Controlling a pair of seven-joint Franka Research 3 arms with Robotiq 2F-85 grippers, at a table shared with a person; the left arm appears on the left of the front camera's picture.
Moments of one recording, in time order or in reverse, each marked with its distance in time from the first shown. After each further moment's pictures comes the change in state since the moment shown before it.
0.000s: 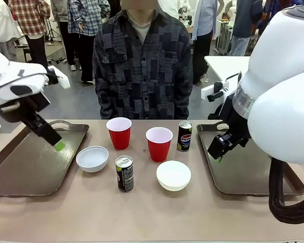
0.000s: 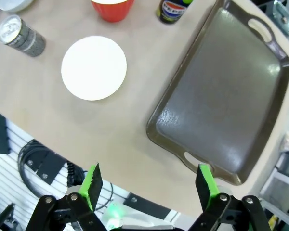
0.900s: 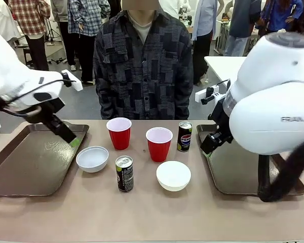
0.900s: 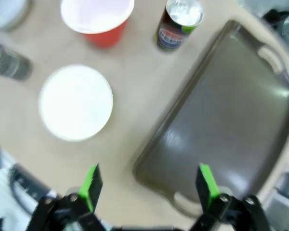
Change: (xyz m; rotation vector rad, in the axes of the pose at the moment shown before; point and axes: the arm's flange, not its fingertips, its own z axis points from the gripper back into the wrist) left arm 0.019 0.007 -0.035 0.042 -0.020 -0.032; right arm 0.031 -0.020 -0.049 0.024 -0.040 0.039
